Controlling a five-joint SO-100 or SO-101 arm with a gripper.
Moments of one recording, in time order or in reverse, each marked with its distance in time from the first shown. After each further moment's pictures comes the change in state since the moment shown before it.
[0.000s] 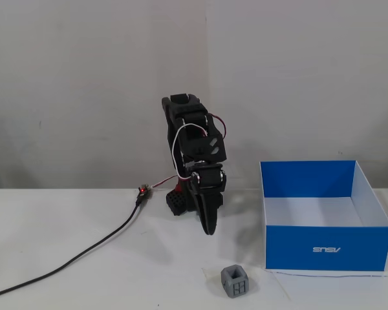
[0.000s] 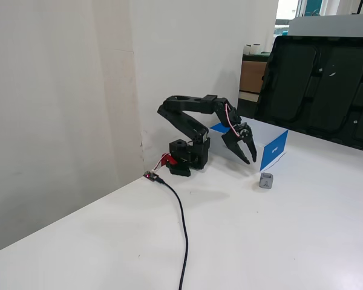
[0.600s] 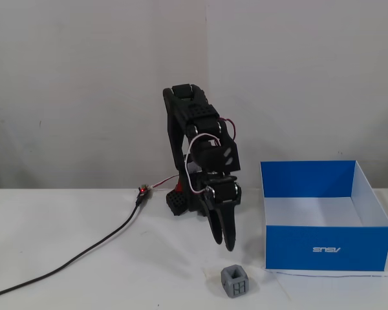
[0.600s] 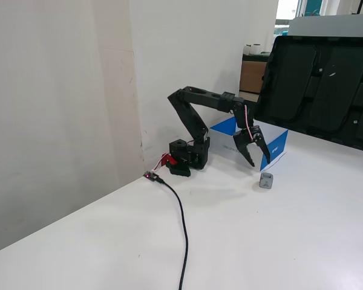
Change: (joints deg) arm -4.1 -25.1 -14.1 1.0 0.0
